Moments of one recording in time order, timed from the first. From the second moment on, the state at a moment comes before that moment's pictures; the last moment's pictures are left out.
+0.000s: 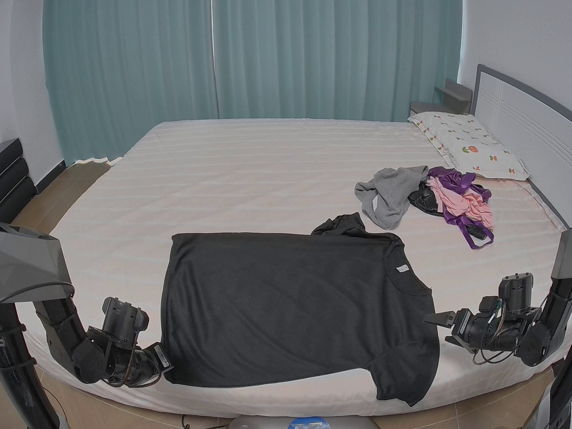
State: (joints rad) left arm -0.23 2.06 -0.26 -0.73 0.01 -0.82; right arm 0.07 2.04 -0.14 -1.17 0.35 0.69
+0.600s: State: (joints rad) left arm -0.12 2.01 -0.16 -0.78 0.00 -0.76; right arm 0.06 2.07 -0.09 -1.17 0.34 0.60
